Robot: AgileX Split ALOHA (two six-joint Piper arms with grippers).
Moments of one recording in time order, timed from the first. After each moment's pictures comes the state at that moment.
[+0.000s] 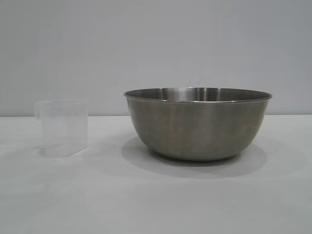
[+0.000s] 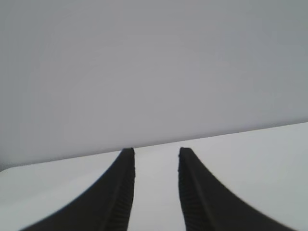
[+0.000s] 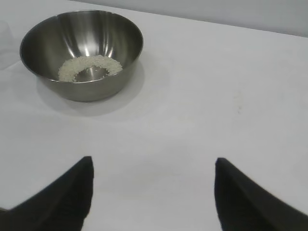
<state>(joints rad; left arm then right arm) 0.20 1.45 -0.35 0.24 -1.06 -0.03 0.24 -0.02 -0.49 0.06 1.14 -0.10</state>
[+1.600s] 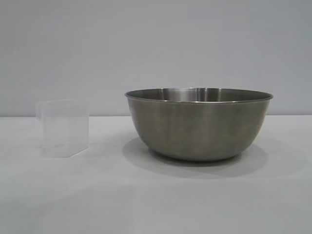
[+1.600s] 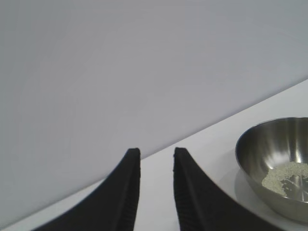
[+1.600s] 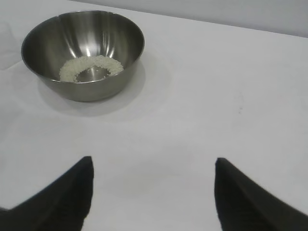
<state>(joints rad) 0.02 0.43 -0.32 1.22 -0.13 -0.94 0.24 -0.02 -0.49 0.06 1.14 -0.10</state>
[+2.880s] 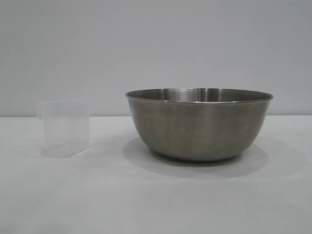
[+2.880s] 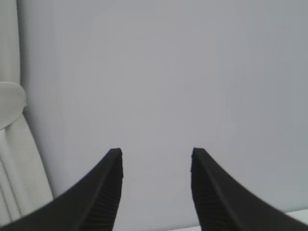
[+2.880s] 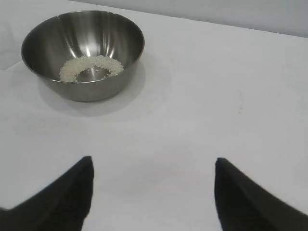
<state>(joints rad) 0.02 0.09 -0.29 1.22 -0.03 -1.05 0.24 -0.02 -0.49 0.06 1.14 -0.10</state>
